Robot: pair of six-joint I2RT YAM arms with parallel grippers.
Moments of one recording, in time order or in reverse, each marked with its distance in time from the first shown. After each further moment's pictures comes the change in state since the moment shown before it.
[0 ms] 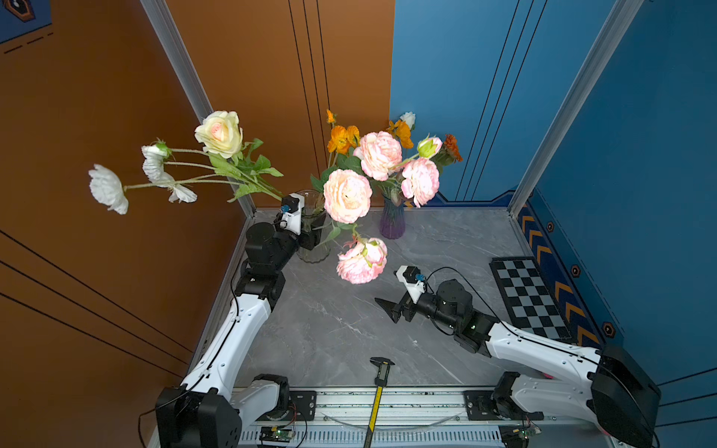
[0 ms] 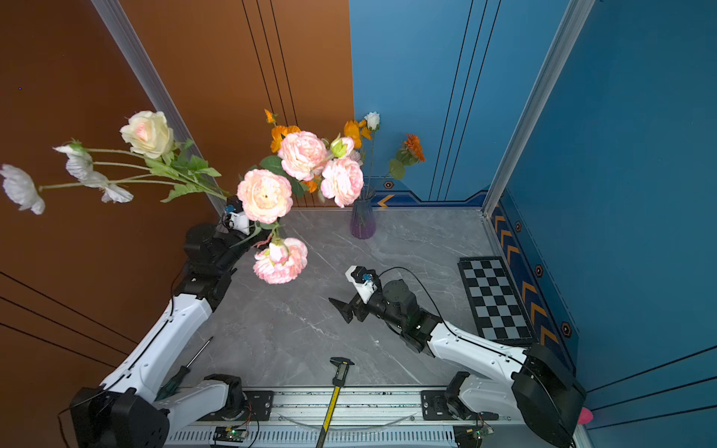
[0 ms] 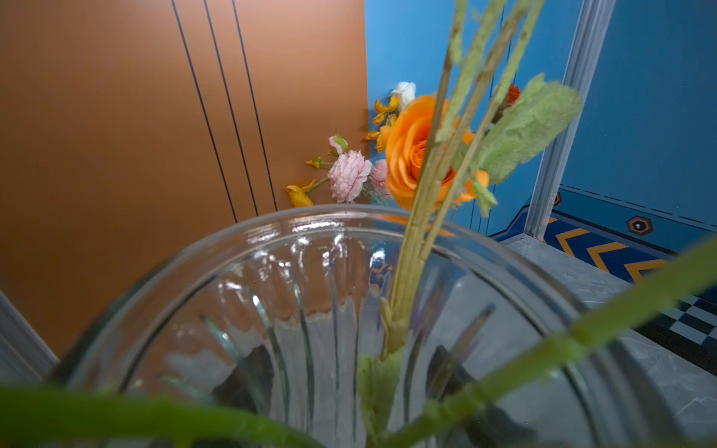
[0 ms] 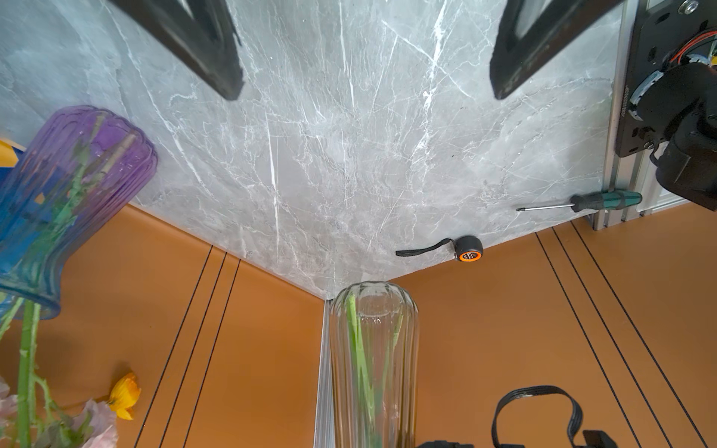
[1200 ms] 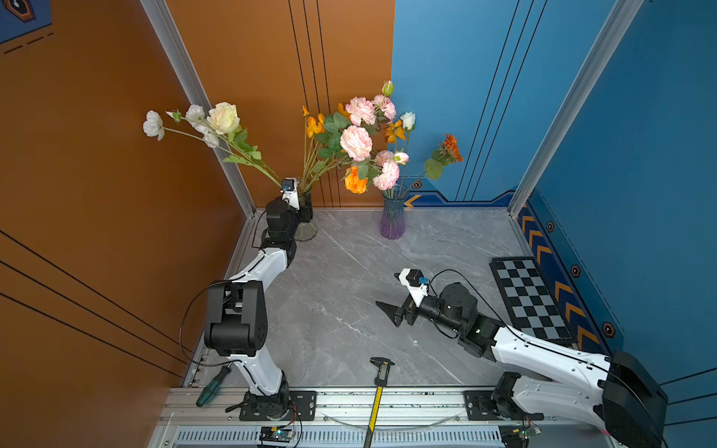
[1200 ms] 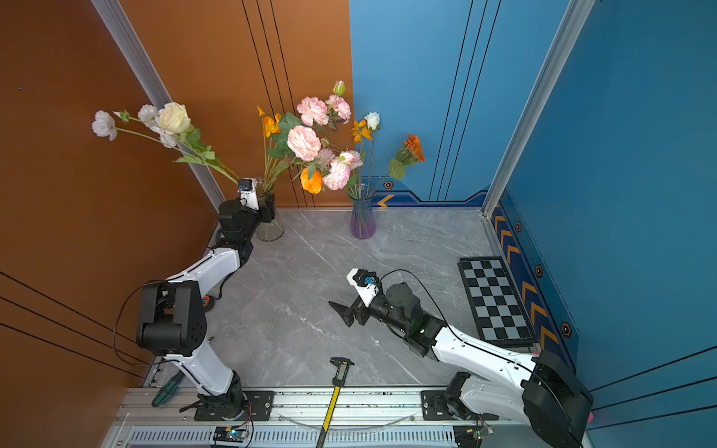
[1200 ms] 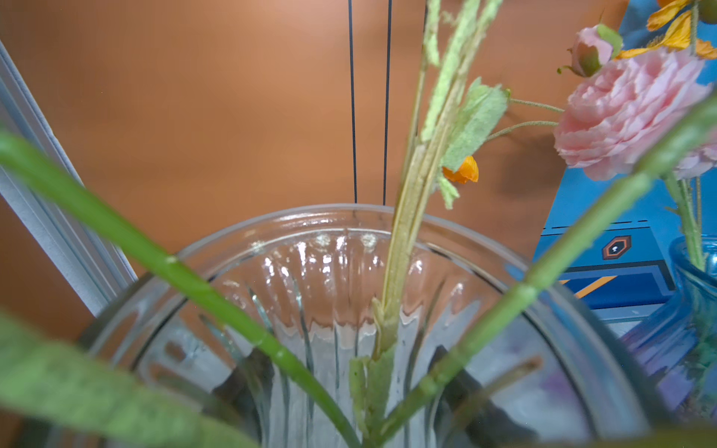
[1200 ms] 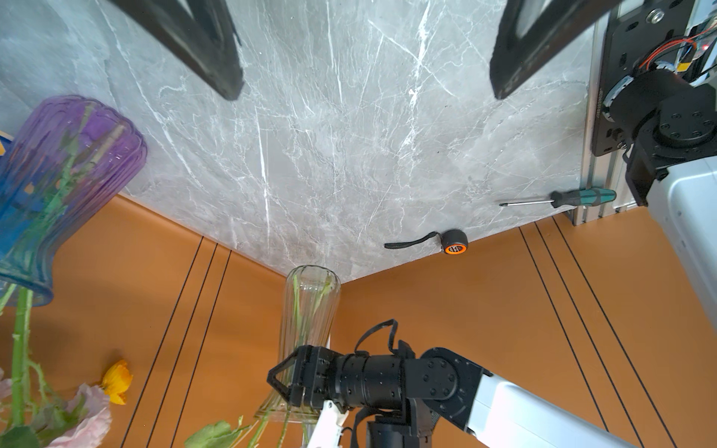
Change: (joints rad) left arm 0.071 0.595 0.208 0.367 -0.251 -0.005; right arm 0.030 -0.067 -0.017 -0.024 -0.007 0.011
